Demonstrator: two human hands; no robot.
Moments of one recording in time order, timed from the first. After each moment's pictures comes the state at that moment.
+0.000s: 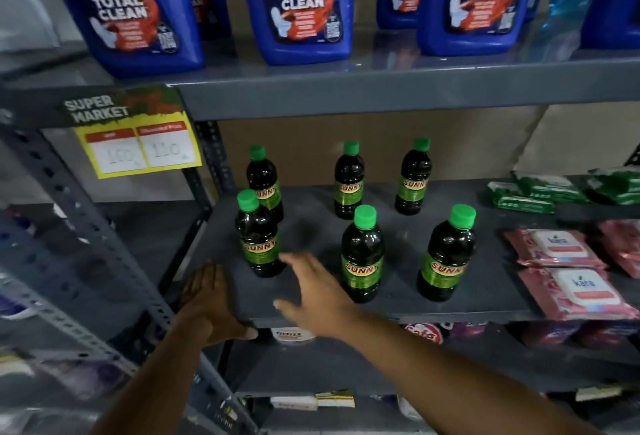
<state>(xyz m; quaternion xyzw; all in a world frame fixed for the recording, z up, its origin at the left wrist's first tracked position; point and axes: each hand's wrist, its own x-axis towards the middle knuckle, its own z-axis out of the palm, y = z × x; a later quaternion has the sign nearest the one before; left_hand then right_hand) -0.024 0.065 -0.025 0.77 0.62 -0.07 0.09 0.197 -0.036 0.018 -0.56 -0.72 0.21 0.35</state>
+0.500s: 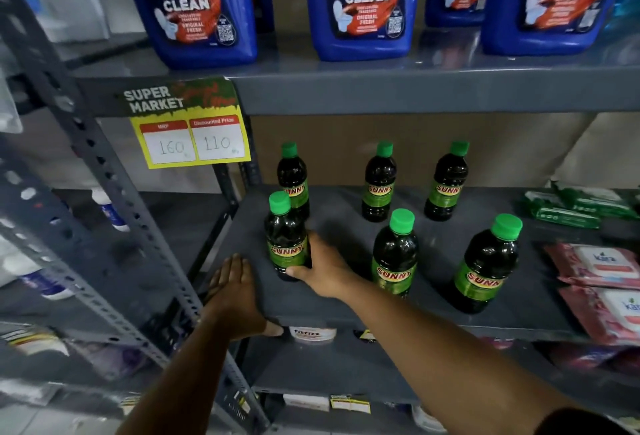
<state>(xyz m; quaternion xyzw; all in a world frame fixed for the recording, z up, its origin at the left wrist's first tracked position) -0.028 0.061 -0.028 0.79 0.61 -0.03 0.08 0.175 0.044 0.012 -0.61 -0.65 0.32 0.33</state>
